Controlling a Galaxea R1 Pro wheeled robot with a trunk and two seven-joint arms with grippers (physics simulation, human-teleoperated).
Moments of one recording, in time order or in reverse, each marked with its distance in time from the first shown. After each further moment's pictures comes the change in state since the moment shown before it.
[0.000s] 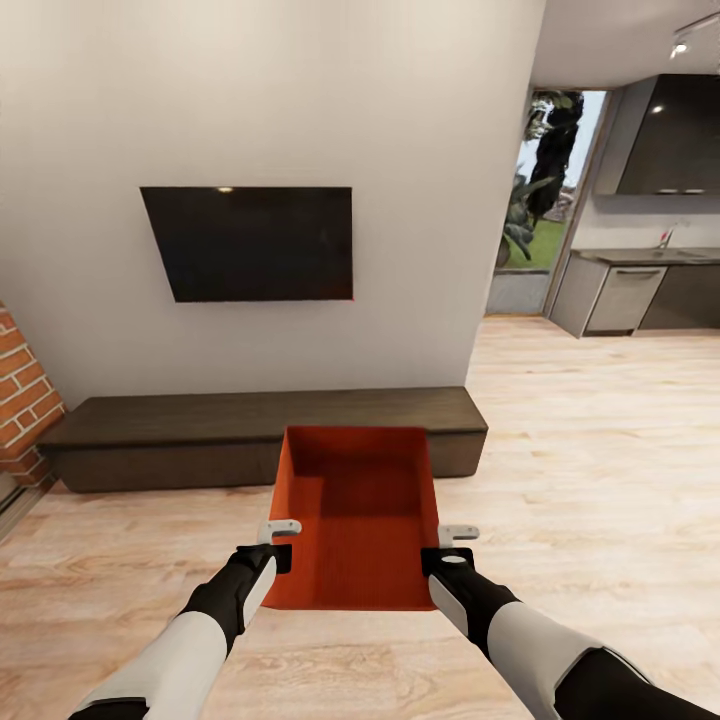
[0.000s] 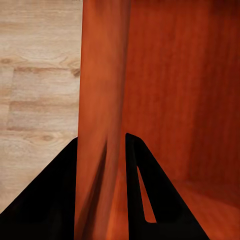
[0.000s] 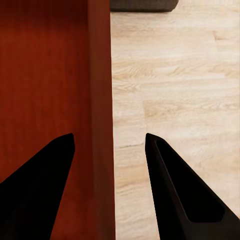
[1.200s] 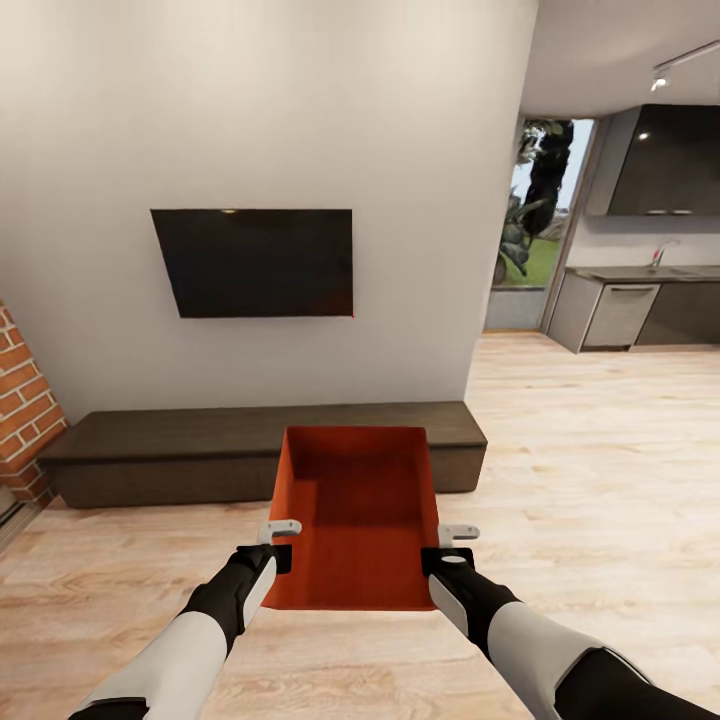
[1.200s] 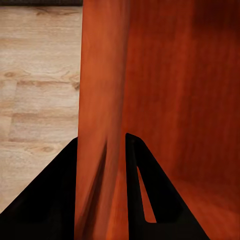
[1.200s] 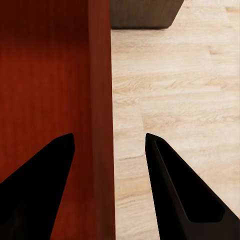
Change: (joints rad) left arm 0.000 0.000 0.000 0.000 0.001 0.000 0.000; right arm 0.000 -0.001 0.000 -0.002 0.001 0.002 0.000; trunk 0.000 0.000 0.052
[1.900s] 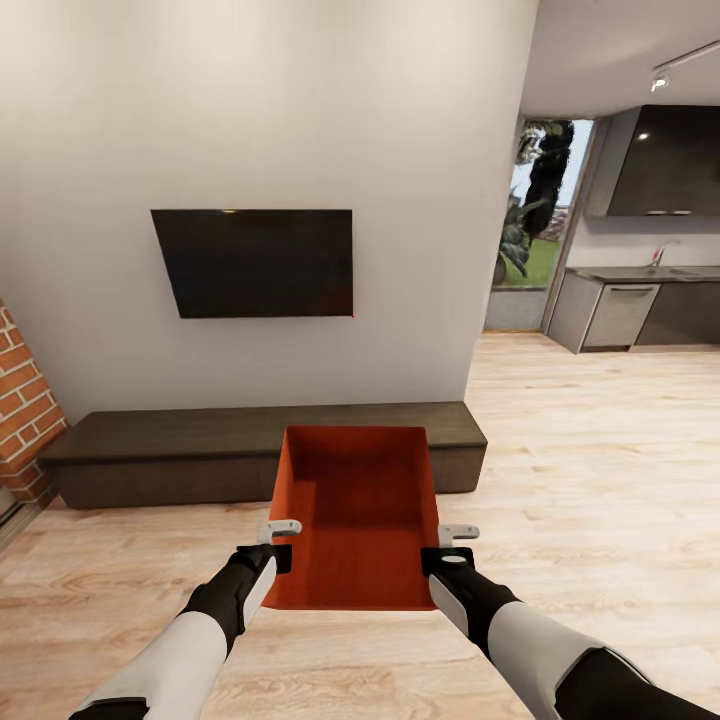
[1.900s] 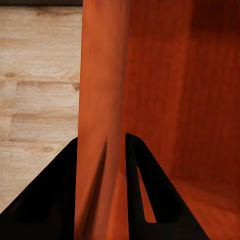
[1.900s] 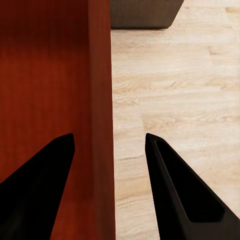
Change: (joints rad) left arm 0.000 -0.001 0.001 0.000 -0.001 0.000 0.000; right arm 0.000 -0.001 0.001 -0.001 -0.001 0.001 0.000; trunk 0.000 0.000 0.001
